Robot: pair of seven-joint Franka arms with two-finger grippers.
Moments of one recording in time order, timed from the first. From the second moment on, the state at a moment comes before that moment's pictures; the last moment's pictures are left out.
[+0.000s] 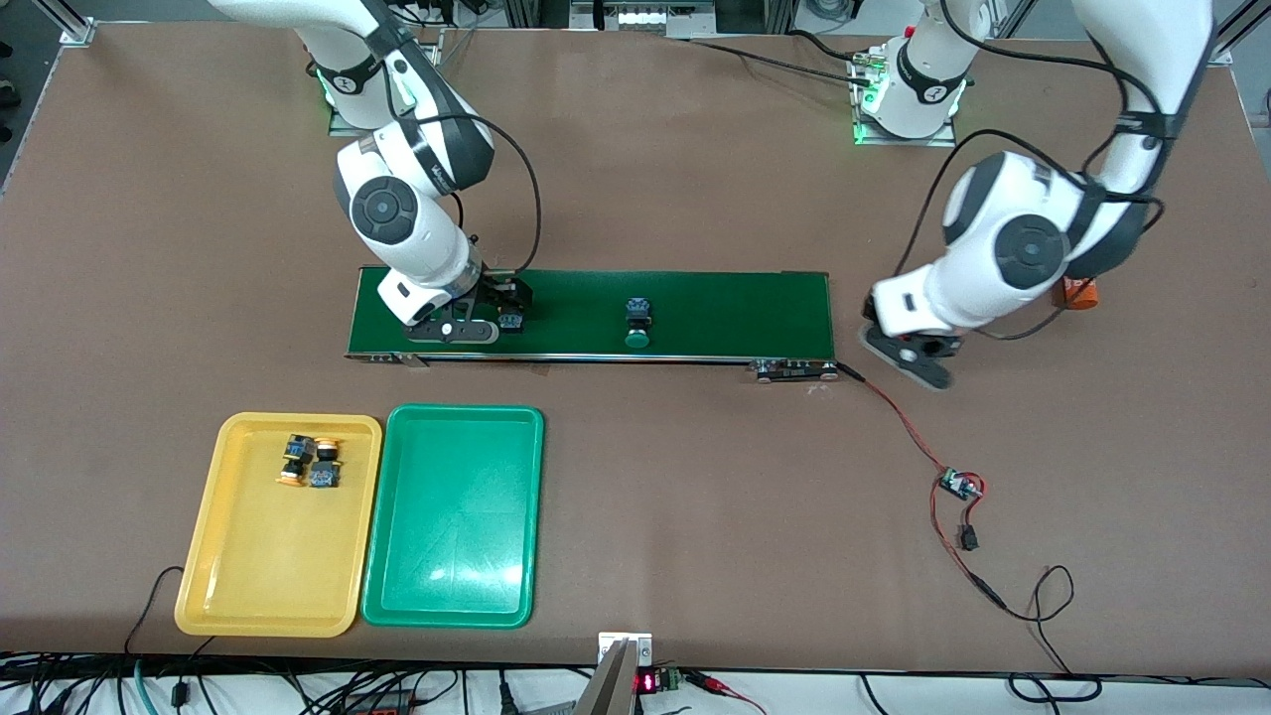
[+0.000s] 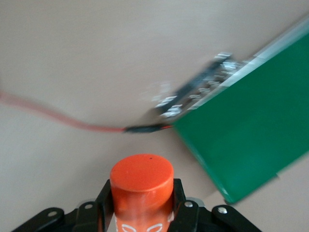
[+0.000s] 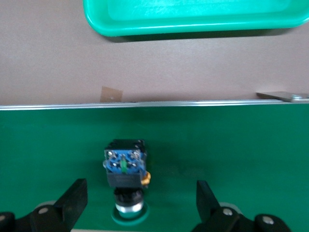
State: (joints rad) left arm 0.35 0.30 -0.67 -2.03 0.13 2.16 0.34; right arm 0.23 0.33 0.30 -2.06 0.02 2.35 0.54
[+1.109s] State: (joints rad) left arm 0.18 0.47 -0.76 -2.05 0.32 2.25 0.76; right arm 0.23 0.38 0.25 -2.04 -0.02 2.36 0.49
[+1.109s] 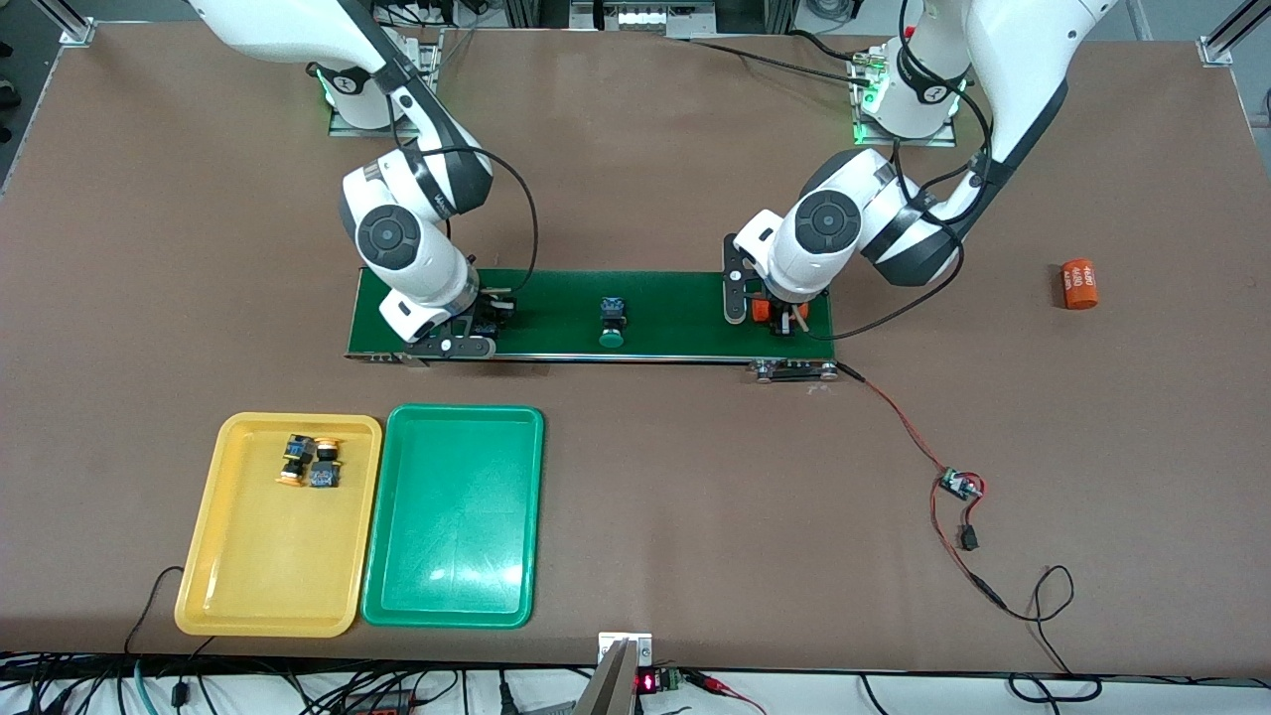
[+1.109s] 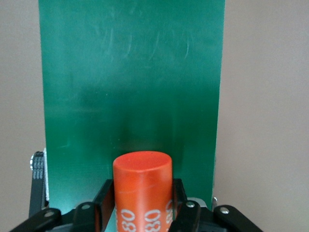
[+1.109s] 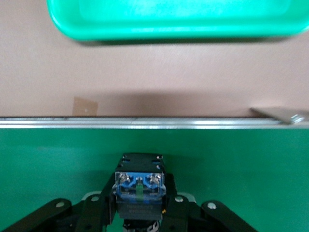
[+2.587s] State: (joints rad) left arm 0.21 0.12 -0.18 -2.02 0.13 1.86 0.39; right arm 0.16 0.73 0.10 -1.62 -0.12 2.50 0.19
